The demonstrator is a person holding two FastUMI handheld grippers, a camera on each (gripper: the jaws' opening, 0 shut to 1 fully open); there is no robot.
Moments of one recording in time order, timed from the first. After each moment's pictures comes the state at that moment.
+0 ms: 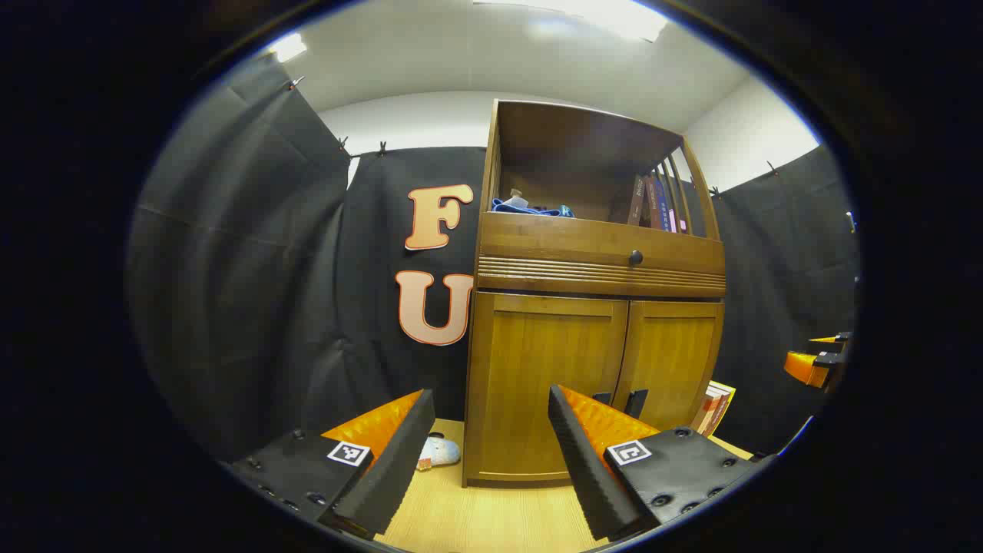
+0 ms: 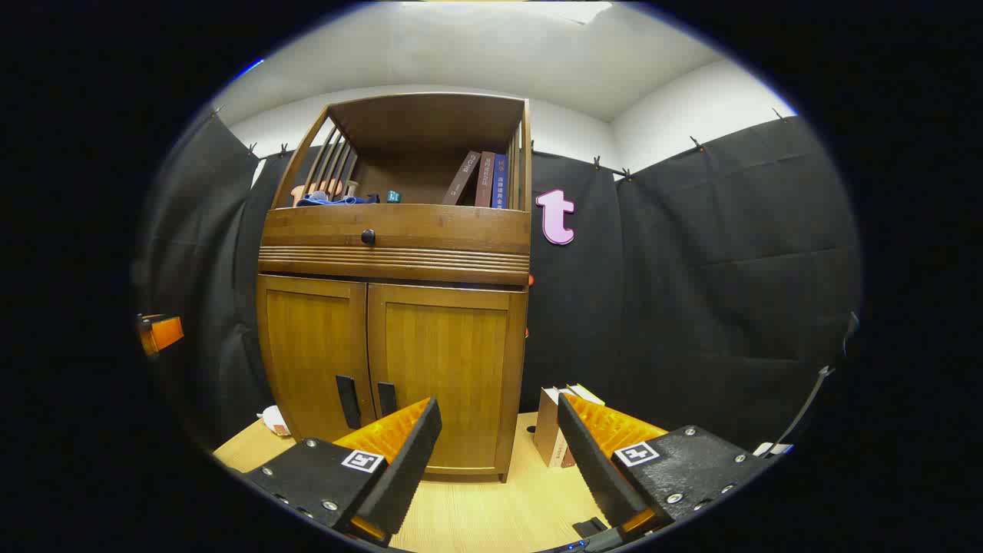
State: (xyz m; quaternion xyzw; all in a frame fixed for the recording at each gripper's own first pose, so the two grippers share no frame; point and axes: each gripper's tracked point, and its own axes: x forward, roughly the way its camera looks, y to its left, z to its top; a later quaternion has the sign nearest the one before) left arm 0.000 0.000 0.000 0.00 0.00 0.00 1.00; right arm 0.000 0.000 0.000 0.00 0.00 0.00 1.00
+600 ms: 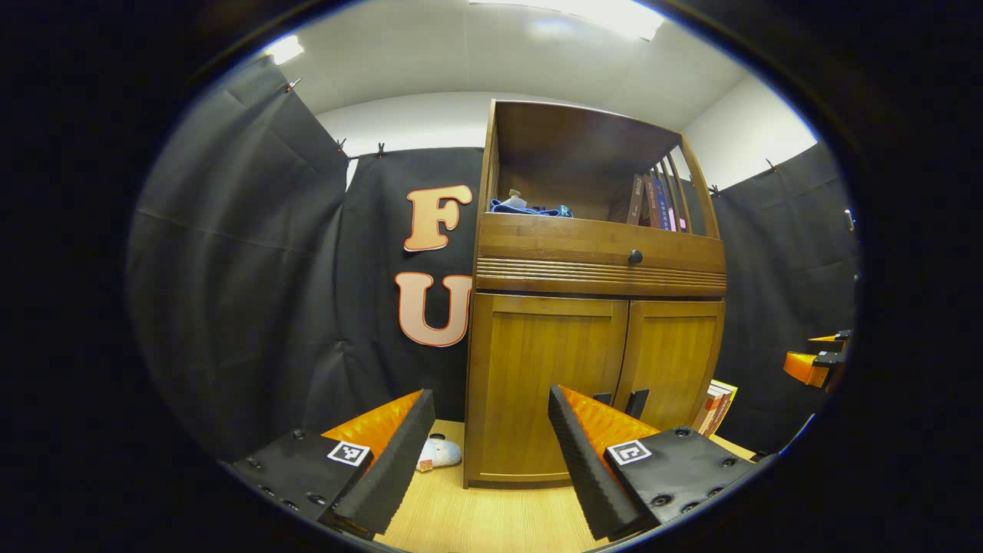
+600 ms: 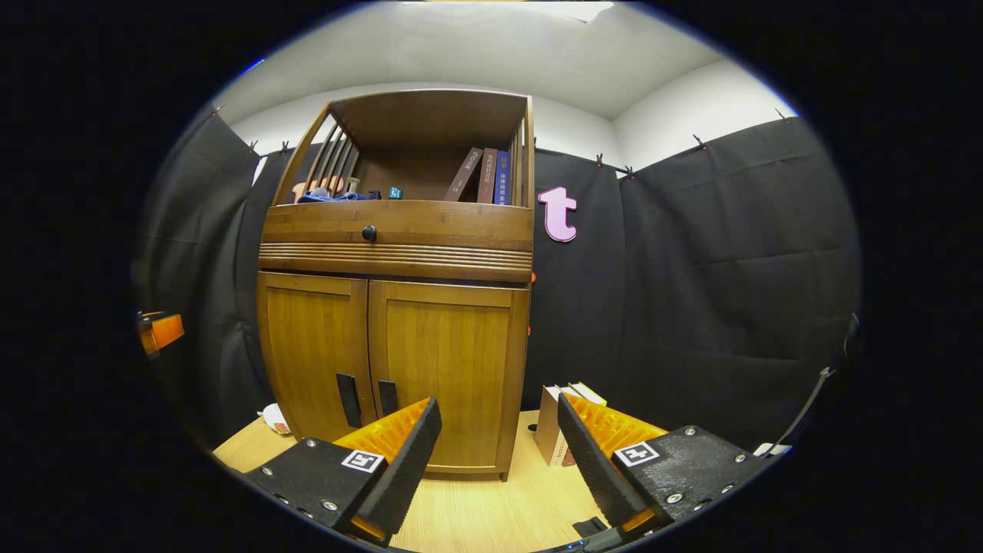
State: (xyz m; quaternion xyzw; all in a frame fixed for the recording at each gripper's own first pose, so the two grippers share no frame) left arm 0.002 0.000 0.003 0.00 0.00 0.00 1.00; right arm 0.003 0.003 -0.001 0.00 0.01 0.00 1.00
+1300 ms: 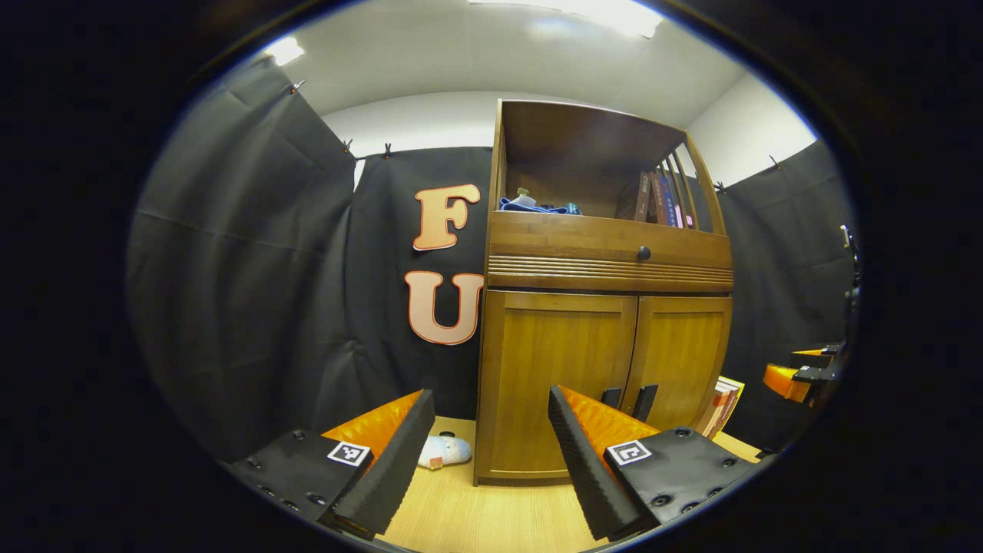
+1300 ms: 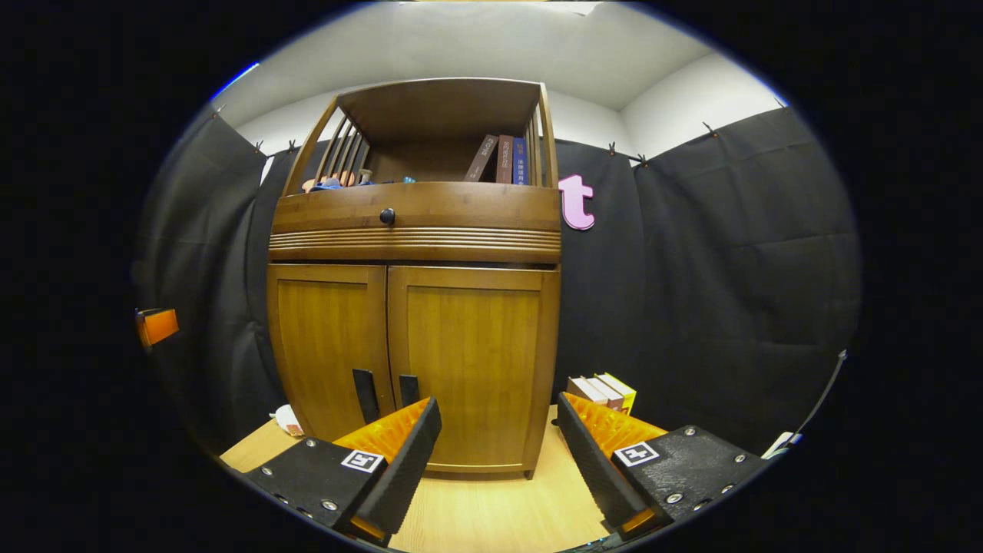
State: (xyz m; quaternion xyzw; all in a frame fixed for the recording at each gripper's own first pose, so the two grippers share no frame) left arm -0.006 0.012 -0.002 0.01 0.00 0.02 1.00; right arm 0.032 0.049 -0.029 0.02 0.02 0.04 1.00
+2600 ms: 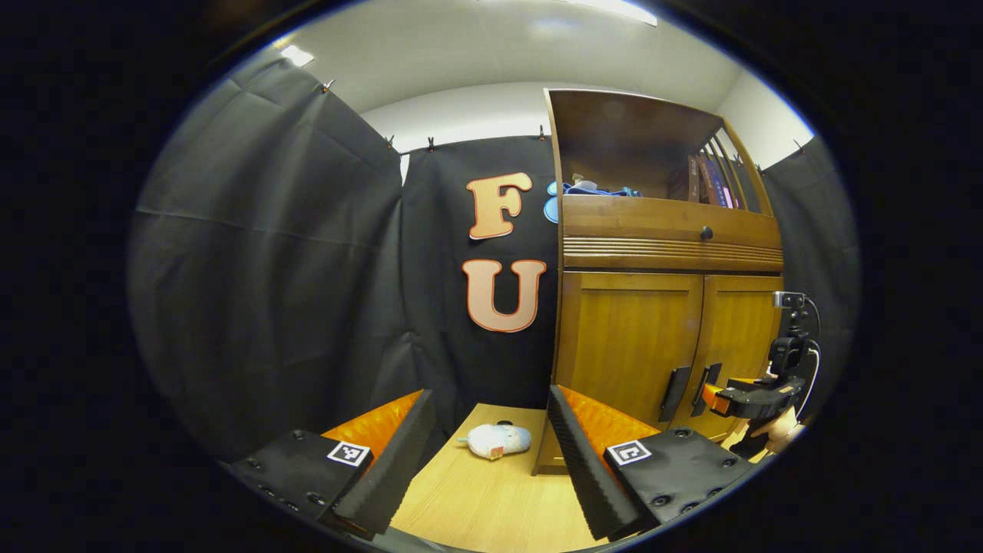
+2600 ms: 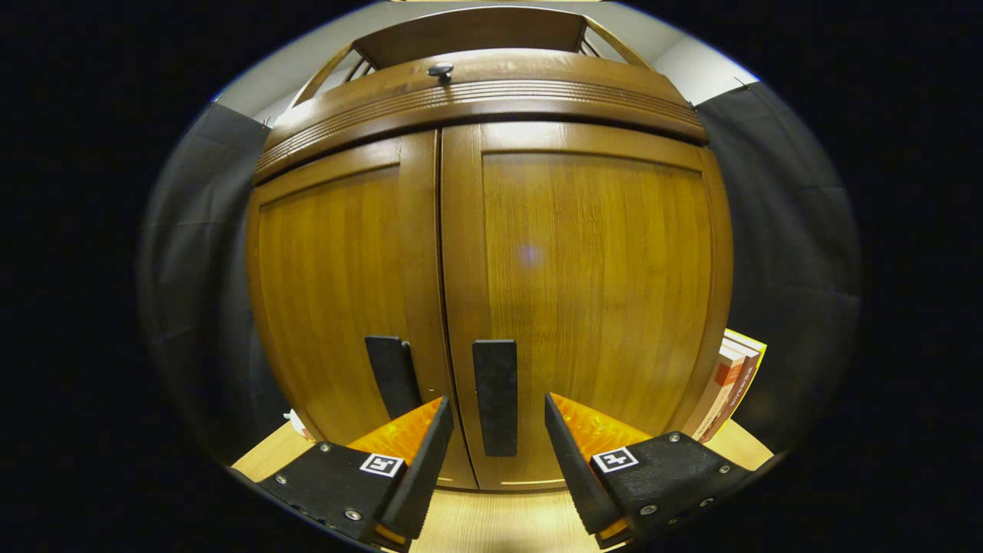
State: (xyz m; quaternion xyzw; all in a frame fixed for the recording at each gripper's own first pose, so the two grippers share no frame) left arm -0.022 0.096 -0.019 0.03 0.03 0.11 0.99; right arm 0.196 0.194 -0.148 0.05 0.09 0.11 0.99
